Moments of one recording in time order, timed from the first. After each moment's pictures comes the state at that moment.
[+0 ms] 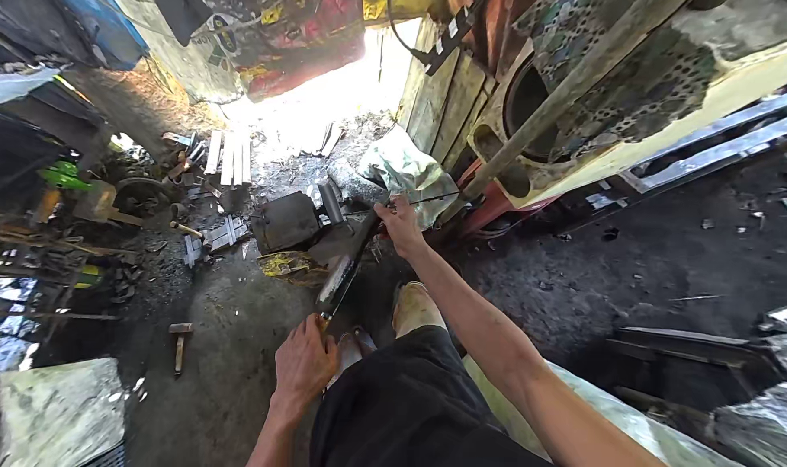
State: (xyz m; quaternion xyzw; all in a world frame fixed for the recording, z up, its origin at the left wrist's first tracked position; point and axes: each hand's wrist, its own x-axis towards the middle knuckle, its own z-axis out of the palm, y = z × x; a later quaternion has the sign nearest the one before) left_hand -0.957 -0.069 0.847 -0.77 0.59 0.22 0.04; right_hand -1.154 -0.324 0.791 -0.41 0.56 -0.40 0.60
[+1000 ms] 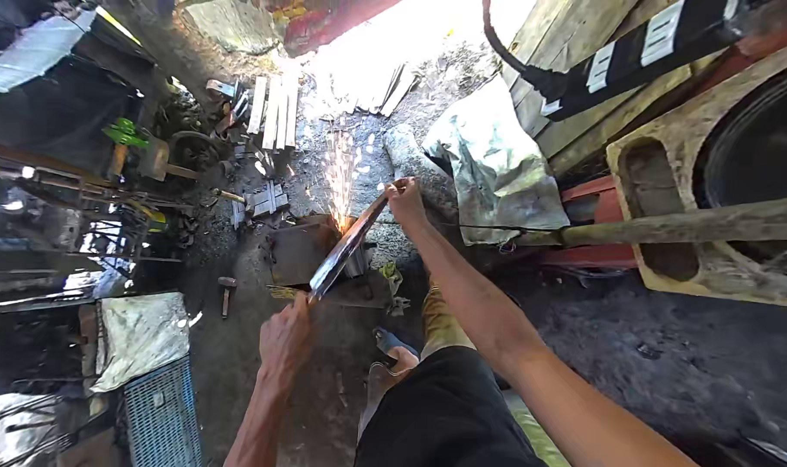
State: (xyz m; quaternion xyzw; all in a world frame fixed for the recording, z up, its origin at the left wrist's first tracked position) left_hand -0.948 -0.304 0.836 -0.83 0.48 0.15 0.24; right_hand -1.085 -0.596 0.661 -0.50 0.58 -0.23 0.60
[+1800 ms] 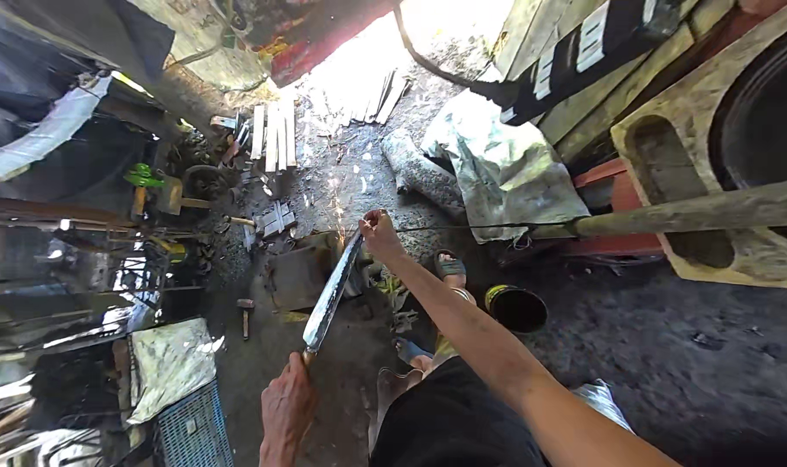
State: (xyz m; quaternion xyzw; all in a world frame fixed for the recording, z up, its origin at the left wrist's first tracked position) left_hand -0.972 -0.261 0.849 -0.84 0.44 0.14 0.28; right_hand -1.068 -0.553 0.658 -0.52 0.49 -0.28 0.64
